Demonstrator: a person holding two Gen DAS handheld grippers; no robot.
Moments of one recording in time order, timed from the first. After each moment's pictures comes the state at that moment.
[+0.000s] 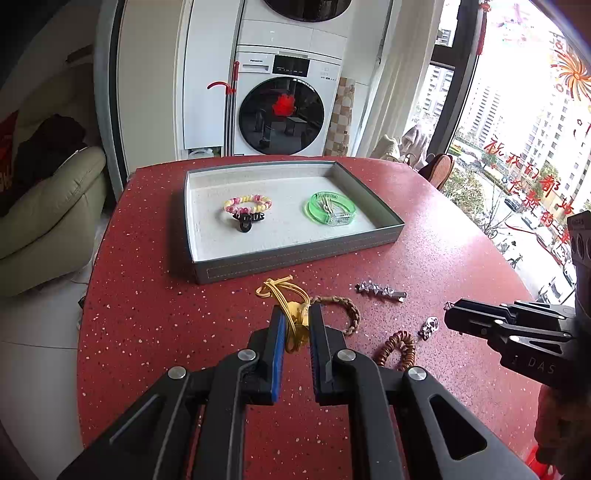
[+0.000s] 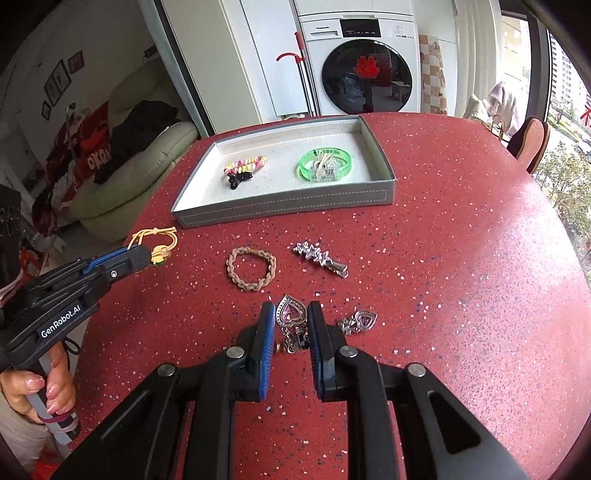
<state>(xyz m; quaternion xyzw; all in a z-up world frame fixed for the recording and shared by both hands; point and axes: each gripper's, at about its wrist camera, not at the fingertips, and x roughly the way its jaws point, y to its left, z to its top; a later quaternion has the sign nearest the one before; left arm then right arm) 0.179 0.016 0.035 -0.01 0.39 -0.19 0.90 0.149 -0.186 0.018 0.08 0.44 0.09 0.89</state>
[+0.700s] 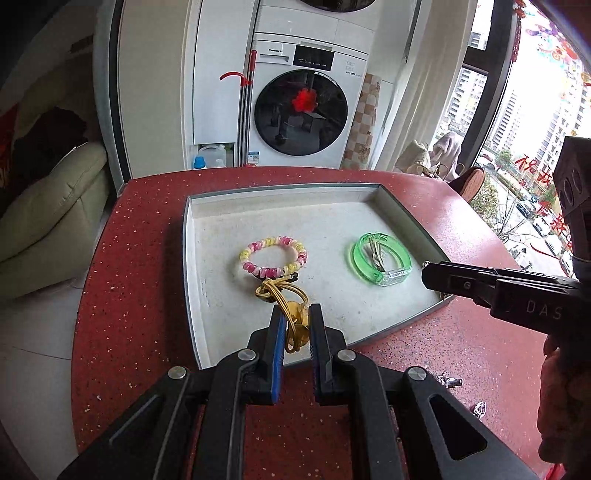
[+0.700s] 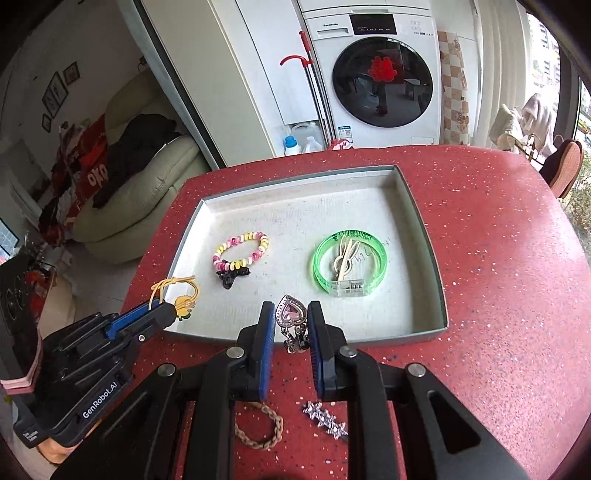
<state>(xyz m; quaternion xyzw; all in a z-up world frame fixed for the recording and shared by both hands) 0.301 0.008 0.015 -0.02 0.41 -0.16 0.90 0.309 -0.176 0.032 0.10 0.45 0.12 0.88</state>
